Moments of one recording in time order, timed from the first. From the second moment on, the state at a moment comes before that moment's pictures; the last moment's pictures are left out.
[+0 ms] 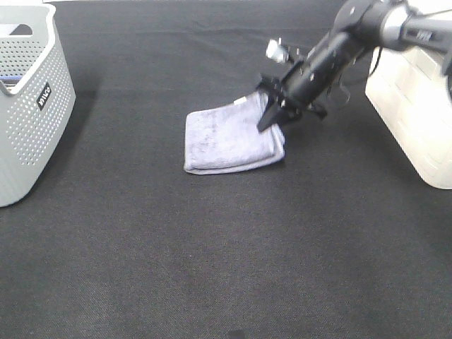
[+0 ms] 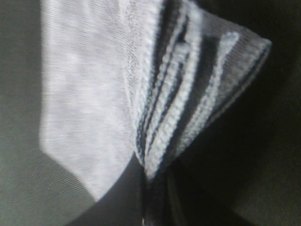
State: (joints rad) left arm 0.00 0.00 -0.50 0.00 1.05 0.00; right arm 0.22 2.54 -2.18 0.66 1.18 -0.29
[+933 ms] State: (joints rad) left arm 0.00 0.00 -0.50 0.00 1.05 0.00; right arm 0.16 1.95 -2.18 0.15 1.19 -0.12
